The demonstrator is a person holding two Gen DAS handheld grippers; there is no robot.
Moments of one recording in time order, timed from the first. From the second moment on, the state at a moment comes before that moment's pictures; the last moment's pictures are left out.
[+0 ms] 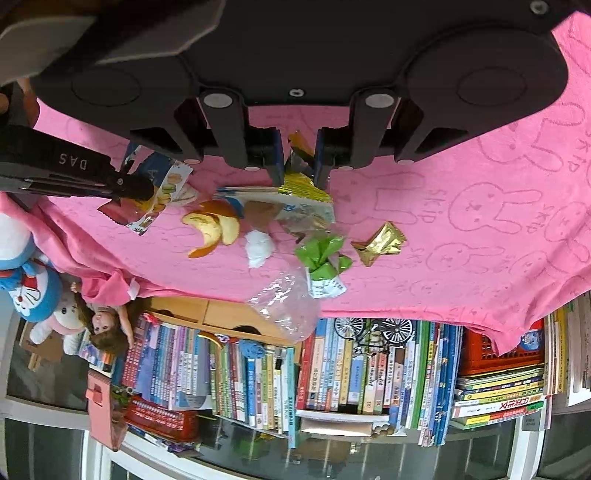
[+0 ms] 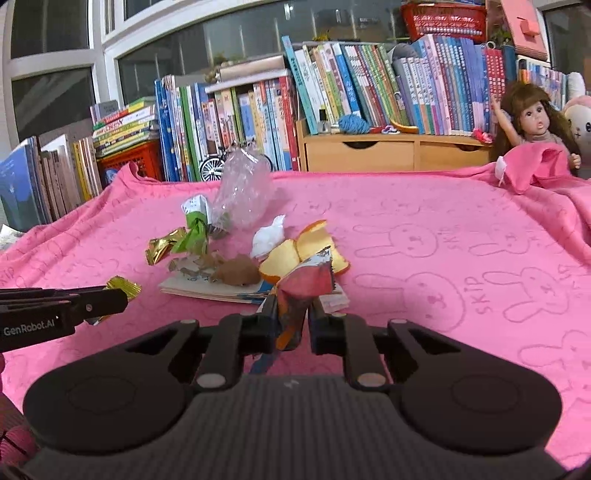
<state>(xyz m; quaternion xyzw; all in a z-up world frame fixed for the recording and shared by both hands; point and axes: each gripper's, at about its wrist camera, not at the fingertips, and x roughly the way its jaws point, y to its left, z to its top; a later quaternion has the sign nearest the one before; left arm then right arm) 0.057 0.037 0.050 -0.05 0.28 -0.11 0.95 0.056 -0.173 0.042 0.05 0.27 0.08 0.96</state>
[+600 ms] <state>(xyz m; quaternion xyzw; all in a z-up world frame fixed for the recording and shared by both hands) -0.037 0.009 0.057 -0.07 0.29 -0.19 0.94 -0.056 -0.190 0.041 0.04 0.27 0.11 0.96</state>
